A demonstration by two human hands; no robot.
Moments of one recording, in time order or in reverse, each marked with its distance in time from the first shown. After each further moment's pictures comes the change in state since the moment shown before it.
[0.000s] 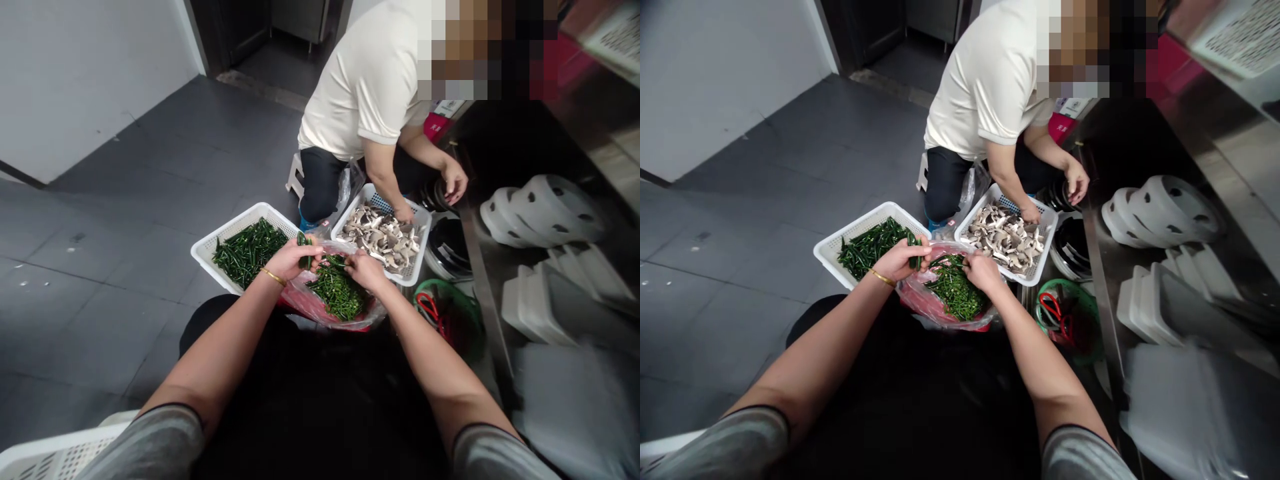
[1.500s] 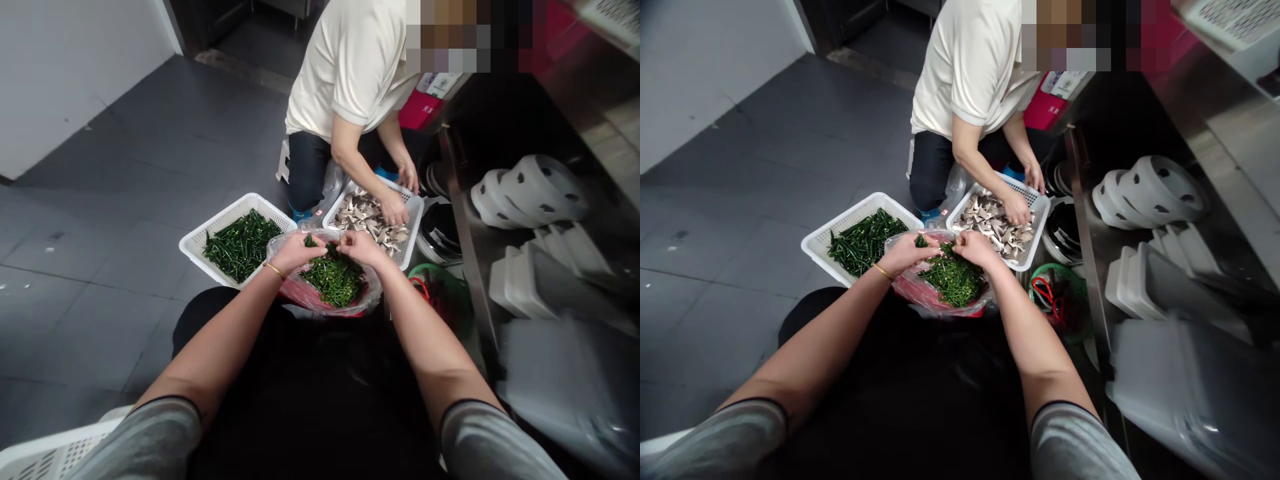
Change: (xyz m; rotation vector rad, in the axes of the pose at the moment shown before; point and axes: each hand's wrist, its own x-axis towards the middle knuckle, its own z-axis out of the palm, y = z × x) left_hand 0.012 -0.020 0.012 0.514 0.176 -0.005; right_hand 0.009 -0.009 -0.035 0.208 -0.083 0.030
